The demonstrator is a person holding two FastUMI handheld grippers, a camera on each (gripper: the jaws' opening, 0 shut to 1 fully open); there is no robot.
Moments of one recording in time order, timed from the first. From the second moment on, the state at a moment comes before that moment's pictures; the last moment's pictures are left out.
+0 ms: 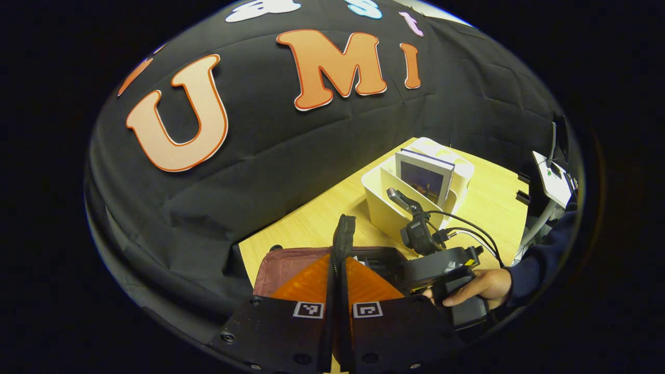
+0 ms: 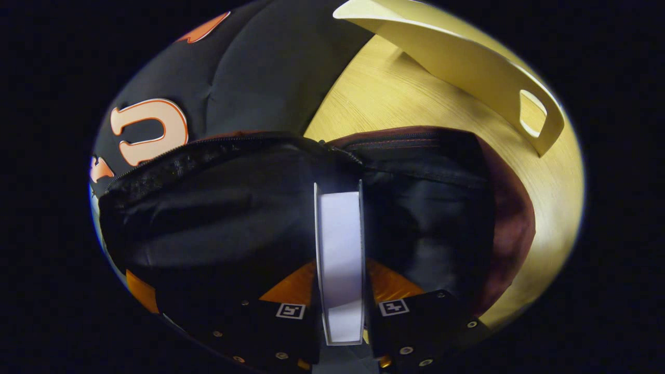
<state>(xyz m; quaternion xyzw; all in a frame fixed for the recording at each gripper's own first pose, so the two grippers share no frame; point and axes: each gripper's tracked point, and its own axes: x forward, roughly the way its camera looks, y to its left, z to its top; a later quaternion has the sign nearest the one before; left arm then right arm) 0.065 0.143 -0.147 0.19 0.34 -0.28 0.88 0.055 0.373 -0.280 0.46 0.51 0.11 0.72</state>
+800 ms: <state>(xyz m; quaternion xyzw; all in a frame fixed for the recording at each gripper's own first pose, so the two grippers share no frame) 0.070 0.137 -0.165 0.19 0.34 -0.26 0.88 0.029 0.237 -0.240 0.29 0.55 0.08 0.78</state>
